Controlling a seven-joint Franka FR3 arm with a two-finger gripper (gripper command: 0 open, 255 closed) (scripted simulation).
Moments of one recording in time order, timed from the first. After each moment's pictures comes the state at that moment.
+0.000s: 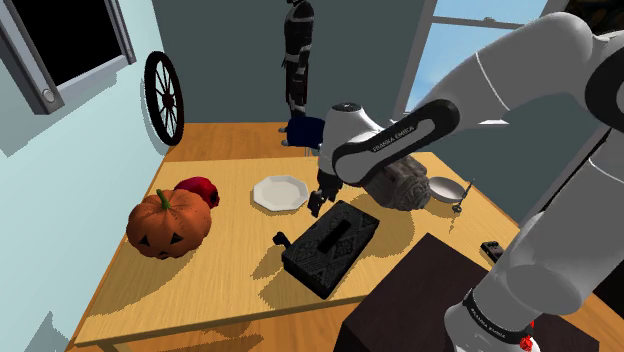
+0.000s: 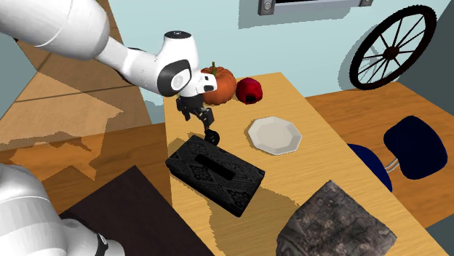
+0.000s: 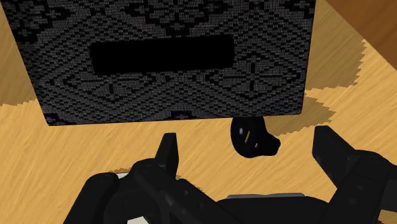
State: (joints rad) arm 0.00 -0.01 0.22 -2.43 0.00 2.49 0.05
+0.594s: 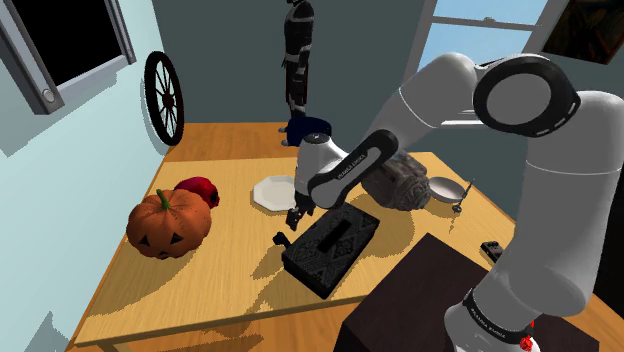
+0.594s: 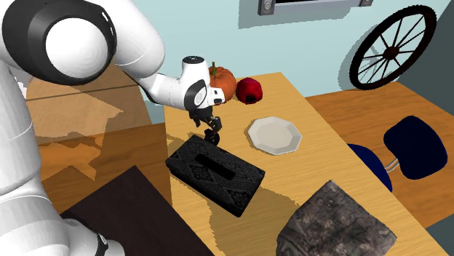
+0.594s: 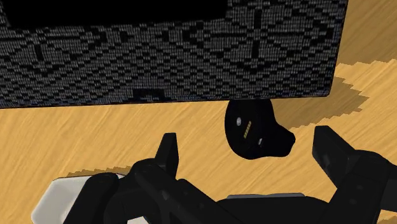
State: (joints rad) arm 0.05 0.37 0.19 -2.22 -0.16 2.66 0.18
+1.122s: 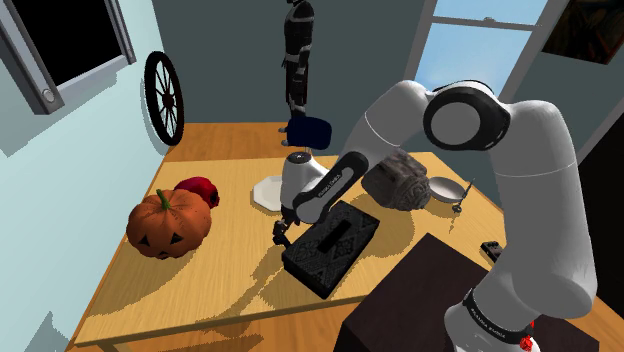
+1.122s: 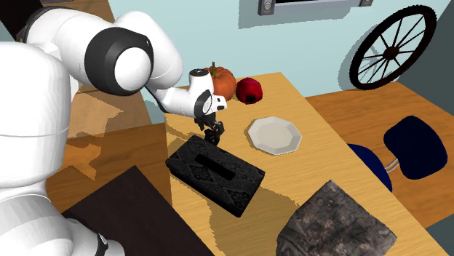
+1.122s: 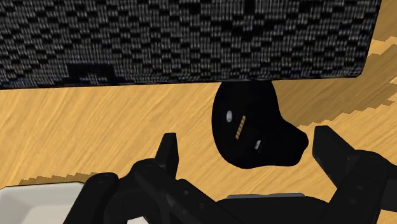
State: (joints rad) arm 0.12 0.61 0.14 -2.03 -0.22 2.72 0.24
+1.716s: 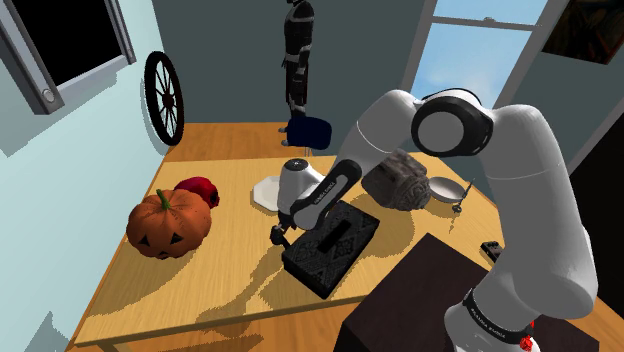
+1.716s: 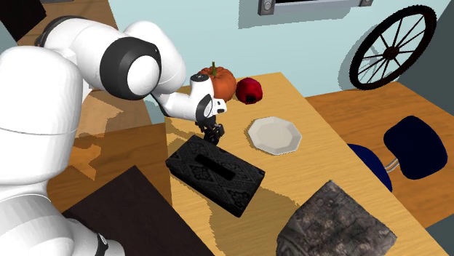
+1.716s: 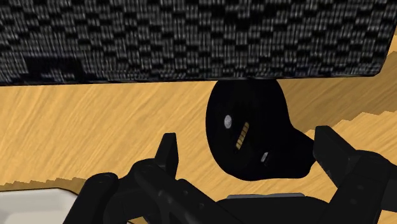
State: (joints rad) arm 0.14 0.68 0.13 -1.99 -0.24 2.76 0.25
